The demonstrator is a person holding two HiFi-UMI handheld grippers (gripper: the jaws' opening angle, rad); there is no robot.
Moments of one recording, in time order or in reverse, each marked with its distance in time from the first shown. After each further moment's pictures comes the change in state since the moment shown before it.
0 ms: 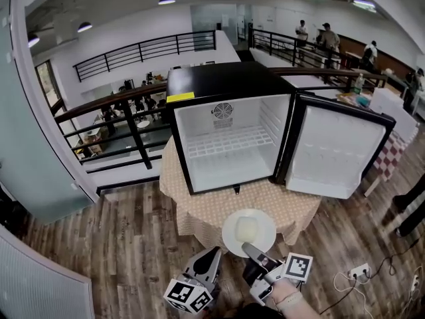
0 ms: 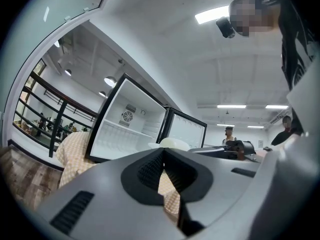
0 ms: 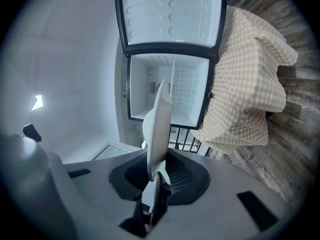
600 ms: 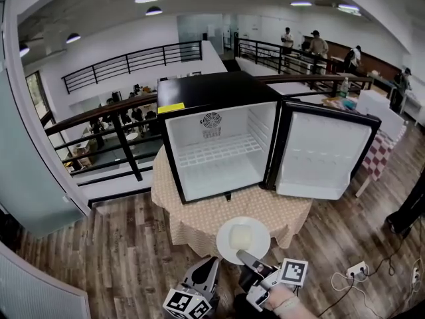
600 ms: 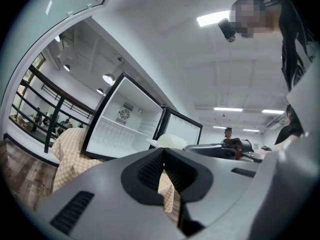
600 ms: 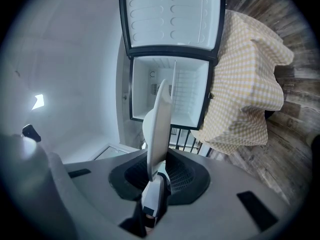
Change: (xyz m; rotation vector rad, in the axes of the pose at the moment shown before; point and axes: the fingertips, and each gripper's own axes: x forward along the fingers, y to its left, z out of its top) left arm -0.012 -0.010 -0.005 -0.040 -0.003 -0.048; right arm -0.006 0.007 -0.011 -0.017 -0.023 0.006
